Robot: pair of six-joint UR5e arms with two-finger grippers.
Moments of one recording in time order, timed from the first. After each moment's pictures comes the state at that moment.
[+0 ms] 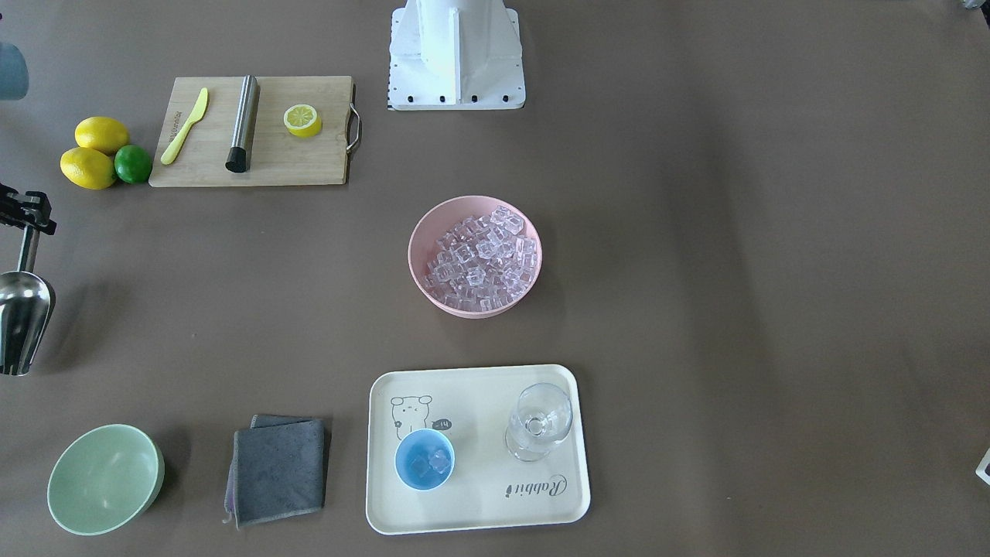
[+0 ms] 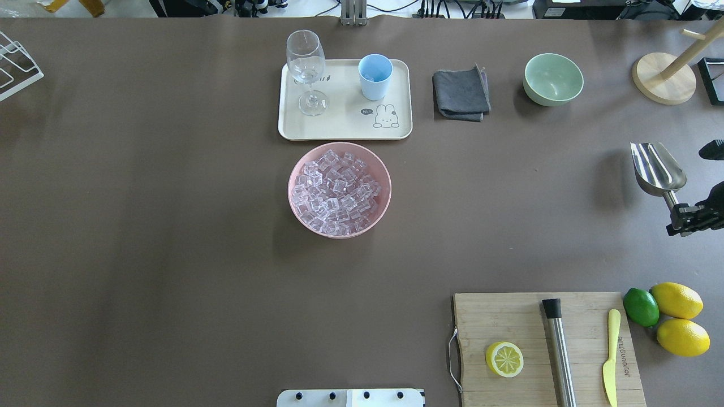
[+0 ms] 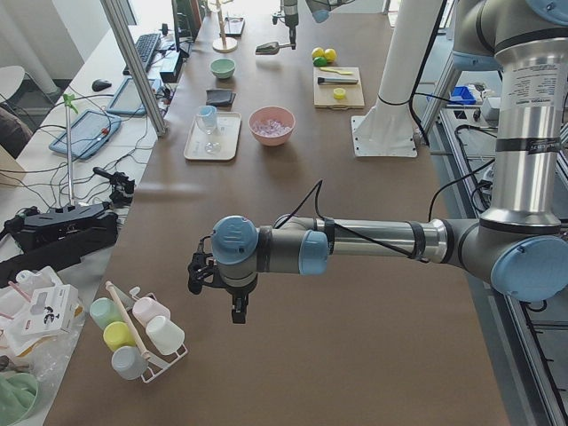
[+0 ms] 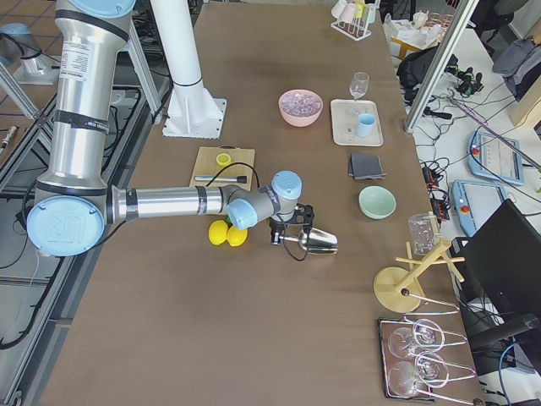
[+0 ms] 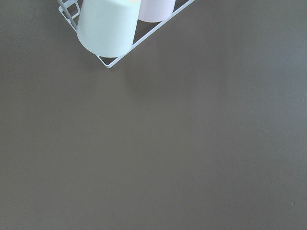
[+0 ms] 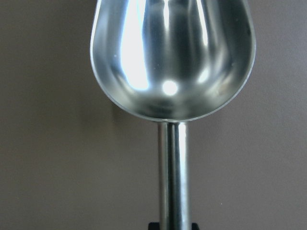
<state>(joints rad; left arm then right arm) -1.65 -1.55 -1.62 -1.59 -2.43 -0.01 1.07 -1.74 1.72 -1.18 2.30 0.66</state>
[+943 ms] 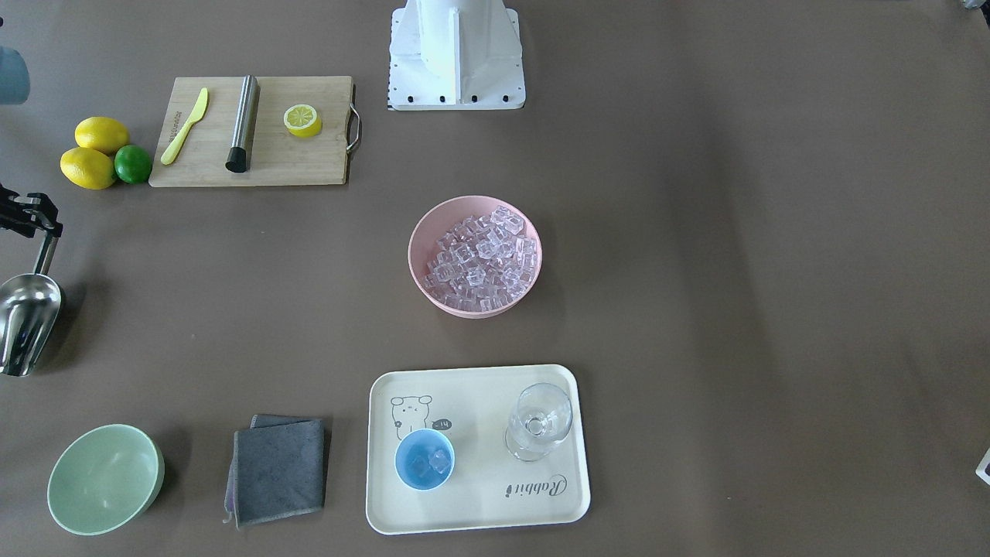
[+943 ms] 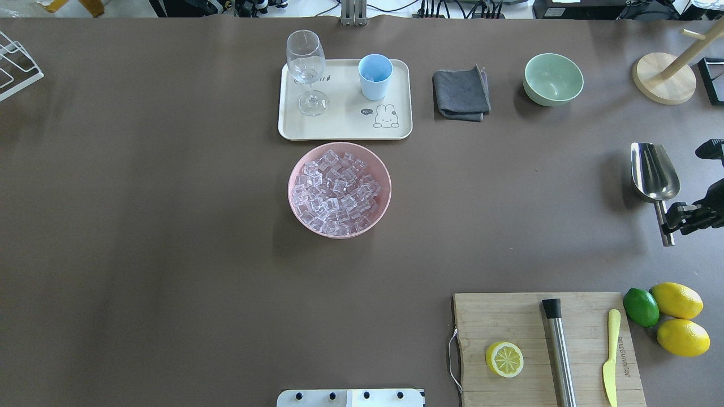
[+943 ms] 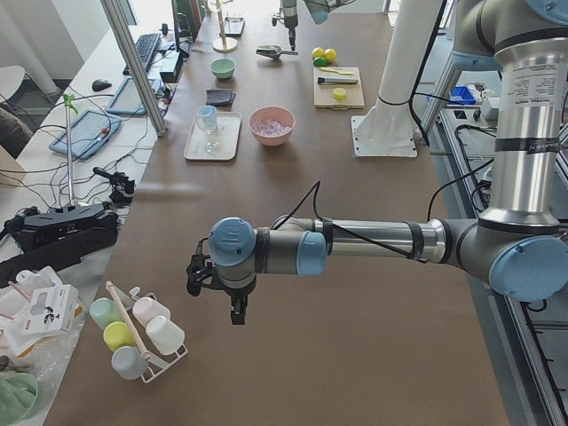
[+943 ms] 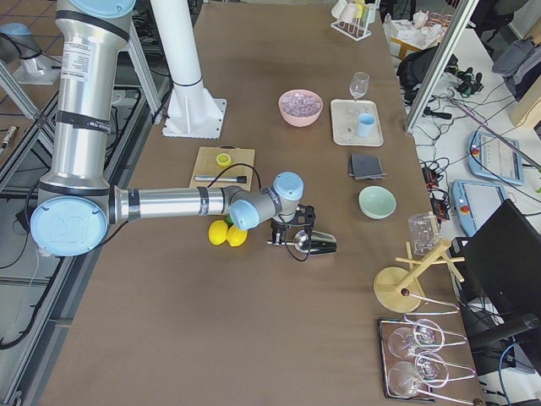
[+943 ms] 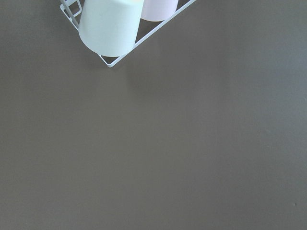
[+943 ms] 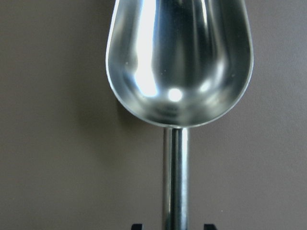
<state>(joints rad) -1.65 -1.56 -1.60 -1.58 -2.42 -0.01 1.07 -1.73 1.71 -1.18 2.31 0.63</state>
